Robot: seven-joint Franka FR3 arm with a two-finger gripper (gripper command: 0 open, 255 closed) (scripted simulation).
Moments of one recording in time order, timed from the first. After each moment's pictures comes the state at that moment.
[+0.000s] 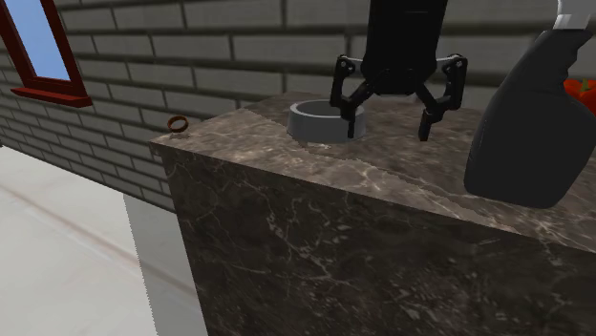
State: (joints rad) arm 0.02 -0.82 0.04 -2.30 -0.01 1.60 0.16
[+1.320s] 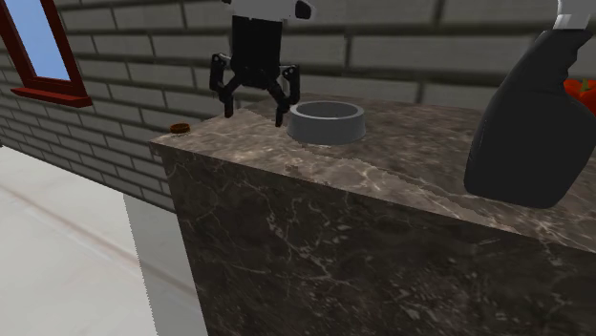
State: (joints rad) arm 0.10 -0.33 0.27 -1.95 0.19 1.71 0.46
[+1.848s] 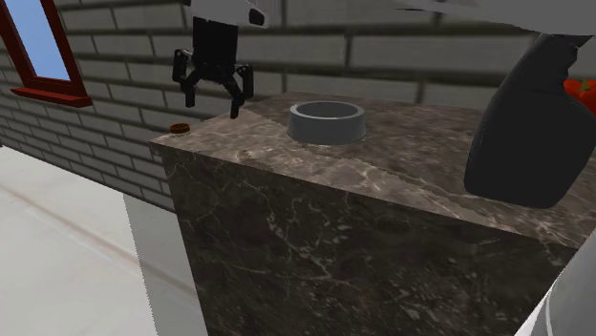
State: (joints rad) arm 0.15 -0.04 0.36 -1.66 0.19 1.71 0.60
